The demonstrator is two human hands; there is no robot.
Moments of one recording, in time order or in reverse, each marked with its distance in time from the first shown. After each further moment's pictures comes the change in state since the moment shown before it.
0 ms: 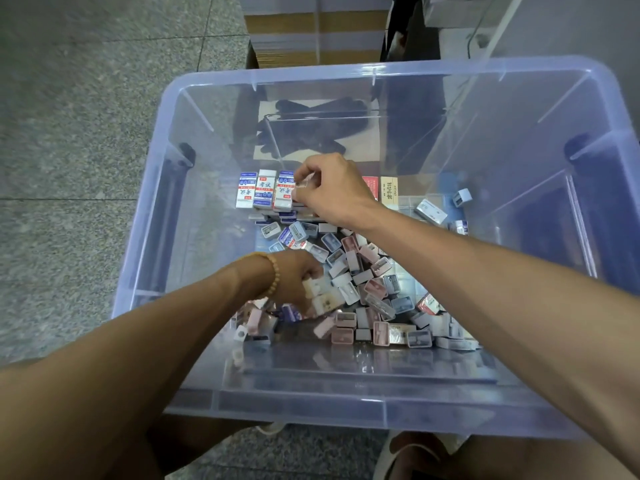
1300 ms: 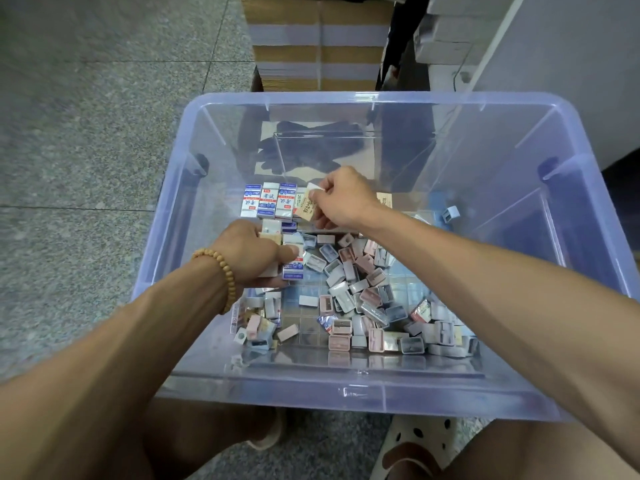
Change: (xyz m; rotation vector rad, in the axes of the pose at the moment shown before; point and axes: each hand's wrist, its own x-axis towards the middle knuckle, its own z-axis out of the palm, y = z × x) left_hand -0.062 0.009 -0.023 -1.121 0.521 -0.239; right_hand -0.005 -0.004 -0.013 0.083 -0.038 0.171
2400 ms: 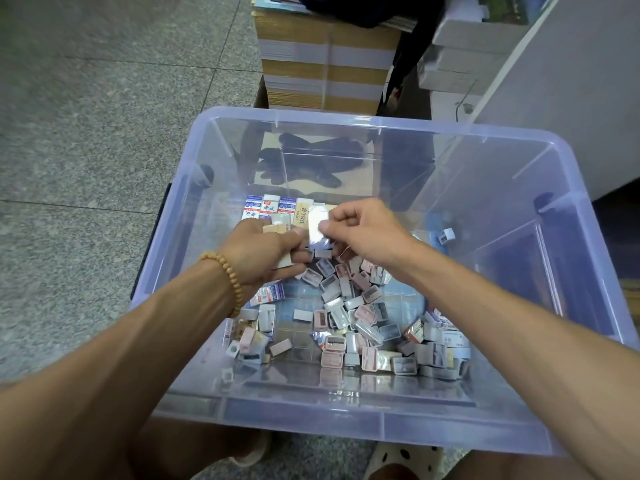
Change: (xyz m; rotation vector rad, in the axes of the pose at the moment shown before) left_hand -0.003 0.014 0.009 -0.311 -0.080 0.079; right_hand -0.038 0.010 -0.024 0.228 -0.140 -0.027
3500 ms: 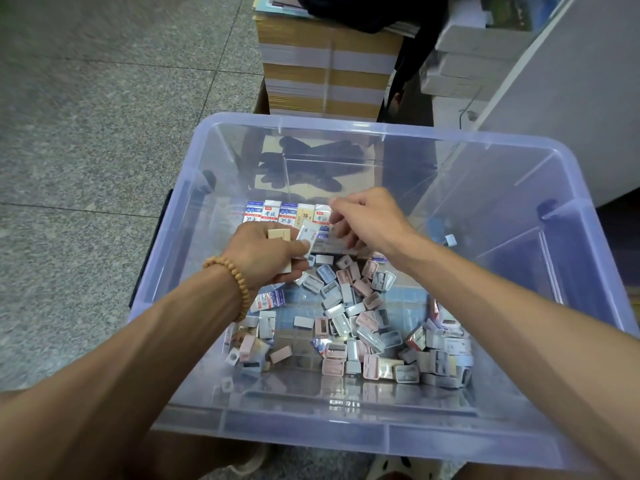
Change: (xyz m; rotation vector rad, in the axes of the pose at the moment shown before) left_hand 0.008 0.004 0.000 0.096 0.090 0.000; right_hand 0.014 -0.018 -0.006 -0.116 0.146 0.085
